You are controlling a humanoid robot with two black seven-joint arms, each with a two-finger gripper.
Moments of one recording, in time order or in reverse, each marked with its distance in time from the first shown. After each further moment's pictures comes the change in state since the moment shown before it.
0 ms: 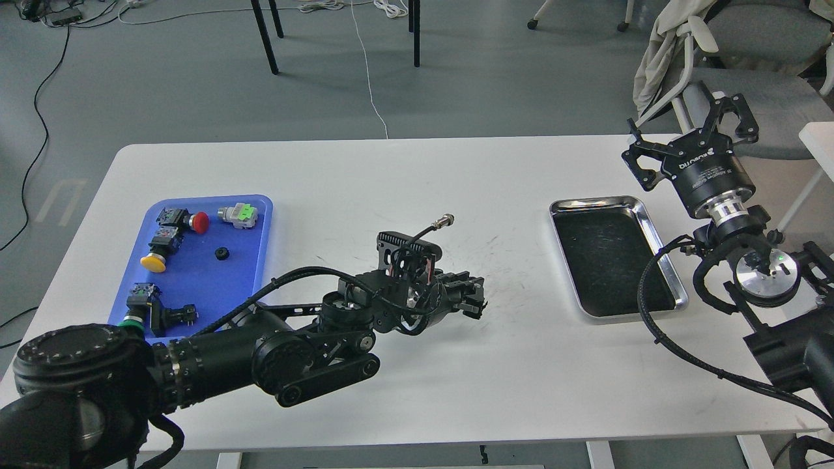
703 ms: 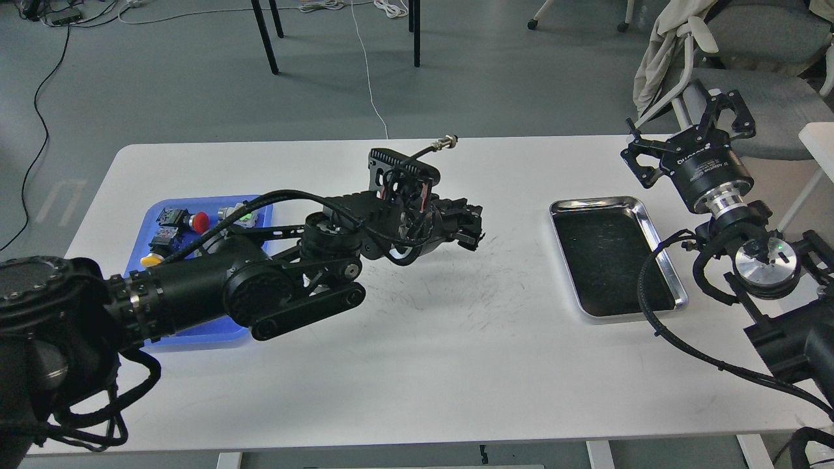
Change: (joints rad) left arm -0.194 0.026 -0.038 -0.018 0.004 -0.066 0.016; right arm 0.029 -0.006 -0.008 -0.002 -0.001 -0.074 -0.024
